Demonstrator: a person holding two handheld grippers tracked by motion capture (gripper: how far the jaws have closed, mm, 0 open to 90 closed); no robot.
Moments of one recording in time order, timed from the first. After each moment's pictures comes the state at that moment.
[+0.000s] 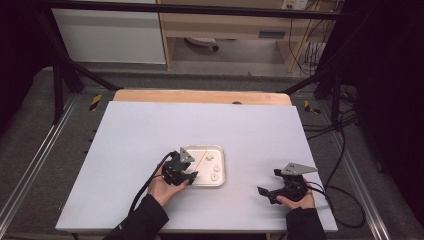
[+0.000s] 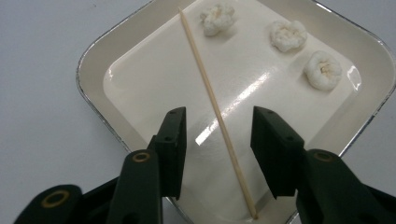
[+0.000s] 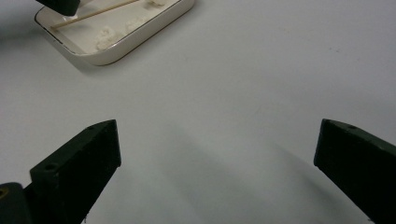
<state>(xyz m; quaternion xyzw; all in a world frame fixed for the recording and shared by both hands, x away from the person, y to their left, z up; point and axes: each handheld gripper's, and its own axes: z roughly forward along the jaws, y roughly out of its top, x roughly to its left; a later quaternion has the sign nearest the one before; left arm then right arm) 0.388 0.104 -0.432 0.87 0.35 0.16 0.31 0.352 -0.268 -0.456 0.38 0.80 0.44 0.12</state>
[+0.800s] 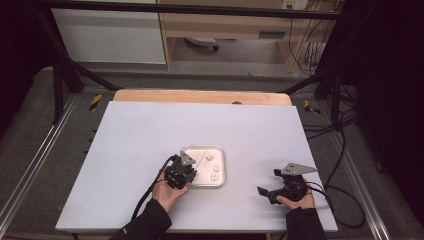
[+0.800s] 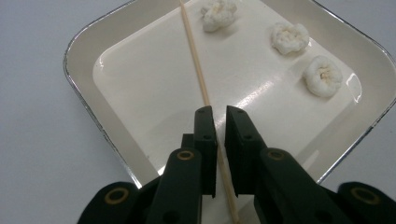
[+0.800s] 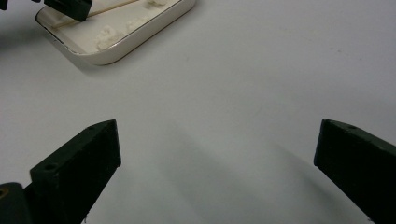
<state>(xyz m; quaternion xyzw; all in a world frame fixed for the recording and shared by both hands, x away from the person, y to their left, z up) 0.380 0.098 -0.441 0.85 0.39 0.16 0.32 0.352 -0.267 -0.456 0.38 0.80 0.44 0.12</state>
